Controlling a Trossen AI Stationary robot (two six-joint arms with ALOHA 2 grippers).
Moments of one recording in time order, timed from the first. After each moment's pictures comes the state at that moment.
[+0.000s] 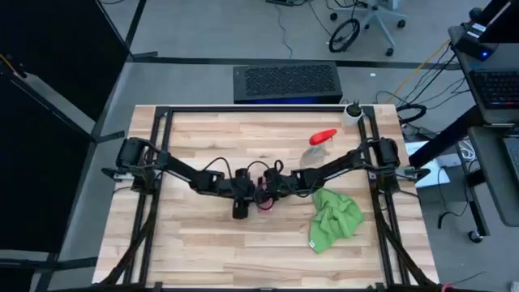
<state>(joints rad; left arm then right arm) -0.12 1.86 0.75 0.27 -0.11 -0.02 0.10 1.99 1.02 0.21 0.02 1.22</state>
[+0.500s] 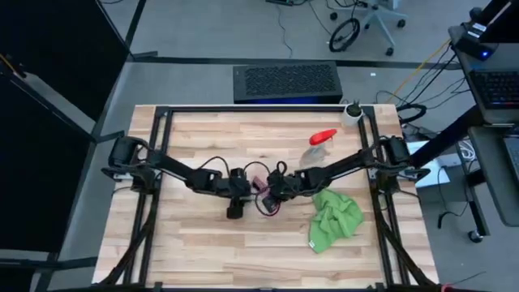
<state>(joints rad) -0.12 1.71 0.74 0.08 -0.11 -0.04 0.12 1.83 1.04 -0.17 0.07 0.87</state>
